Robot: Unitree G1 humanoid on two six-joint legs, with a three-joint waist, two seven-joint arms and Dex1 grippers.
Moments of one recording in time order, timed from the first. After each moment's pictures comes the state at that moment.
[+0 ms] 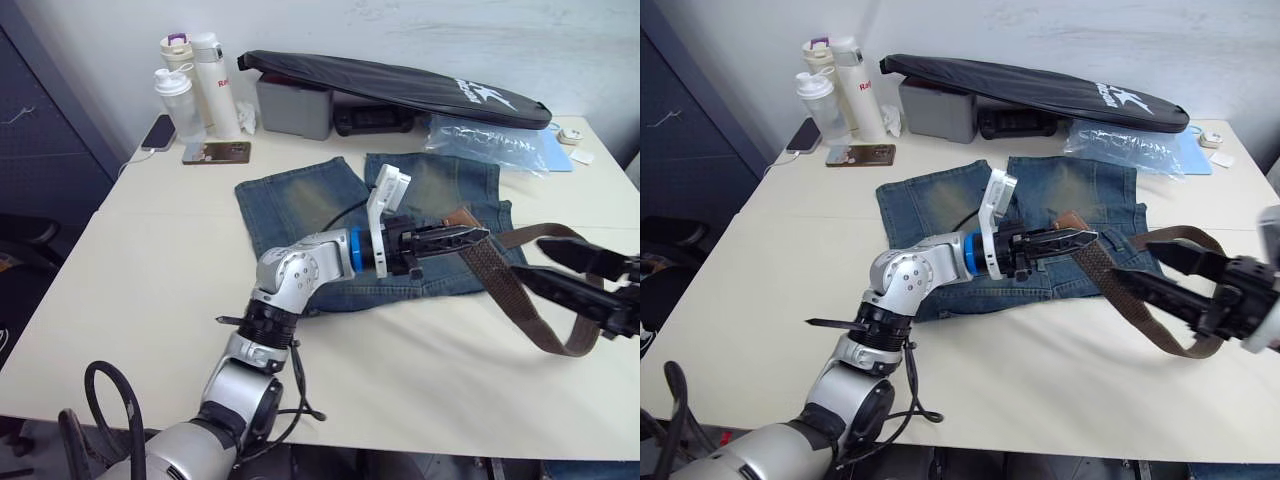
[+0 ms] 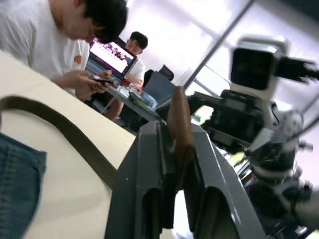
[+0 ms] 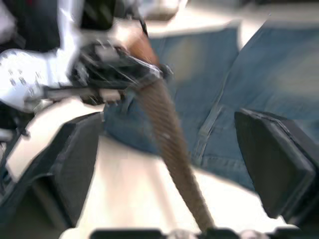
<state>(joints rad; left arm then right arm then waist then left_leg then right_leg) -0.88 -0.15 -0.03 0.25 -0.76 0.94 -0.61 0.16 -0.95 -1.06 -0.60 1.52 1.09 0.48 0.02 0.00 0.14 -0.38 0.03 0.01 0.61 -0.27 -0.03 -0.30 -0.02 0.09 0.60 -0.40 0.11</state>
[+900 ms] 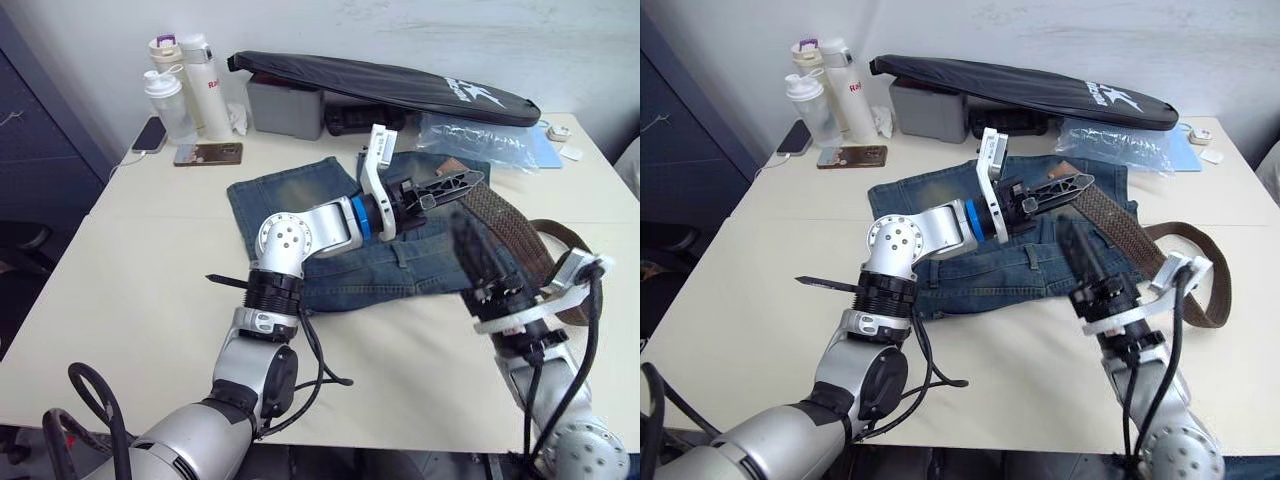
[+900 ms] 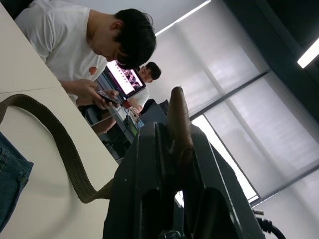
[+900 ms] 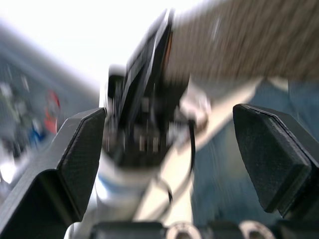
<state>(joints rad) -1.04 -0.19 0.18 0.38 -1.03 1.05 -0.25 0.04 -0.15 -0.27 -0.70 1.42 0.38 -0.01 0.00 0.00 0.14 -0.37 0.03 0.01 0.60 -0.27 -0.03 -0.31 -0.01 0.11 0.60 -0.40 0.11</state>
